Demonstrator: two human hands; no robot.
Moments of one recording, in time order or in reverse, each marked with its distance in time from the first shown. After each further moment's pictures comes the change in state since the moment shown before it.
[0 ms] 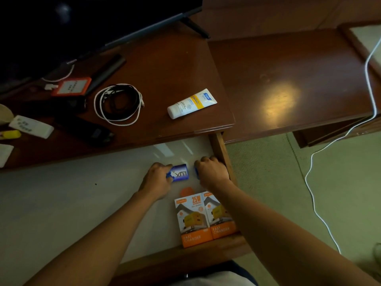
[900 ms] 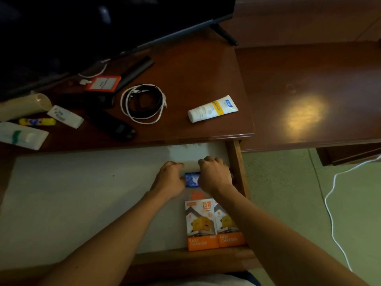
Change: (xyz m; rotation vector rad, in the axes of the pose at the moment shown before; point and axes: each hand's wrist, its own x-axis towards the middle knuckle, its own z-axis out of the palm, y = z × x) left_hand -0.015 0.011 -0.016 -0.105 0.126 -0.054; right_hand 0.004 -0.033 -0.022 0.085 0.094 -0.069
